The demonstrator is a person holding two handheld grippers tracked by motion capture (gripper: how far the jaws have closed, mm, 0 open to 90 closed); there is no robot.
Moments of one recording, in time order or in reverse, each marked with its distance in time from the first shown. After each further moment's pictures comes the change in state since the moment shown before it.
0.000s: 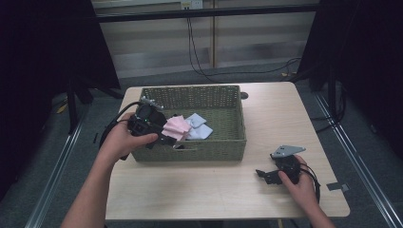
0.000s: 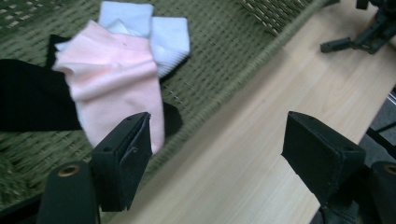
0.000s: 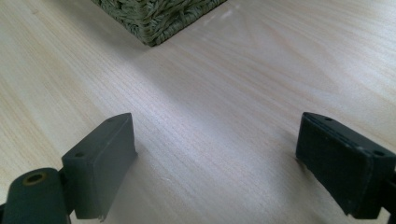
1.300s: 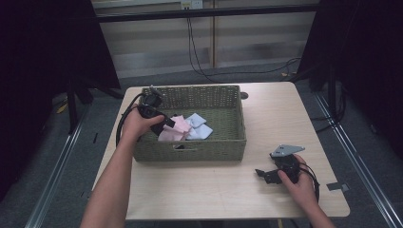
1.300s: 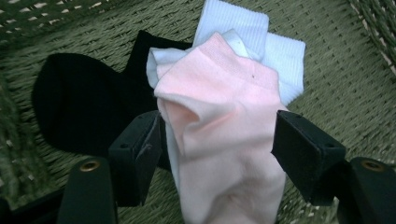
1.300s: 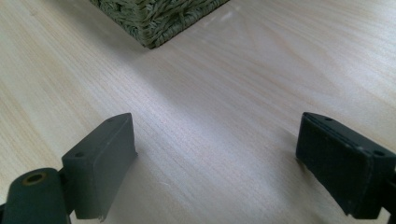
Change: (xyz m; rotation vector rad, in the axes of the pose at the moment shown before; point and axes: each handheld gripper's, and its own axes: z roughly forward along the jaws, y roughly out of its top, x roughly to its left) left arm 0.091 0.022 0.075 0.045 0.115 -0.215; right arm -0.001 0.001 0.002 -0.003 0.001 -0.002
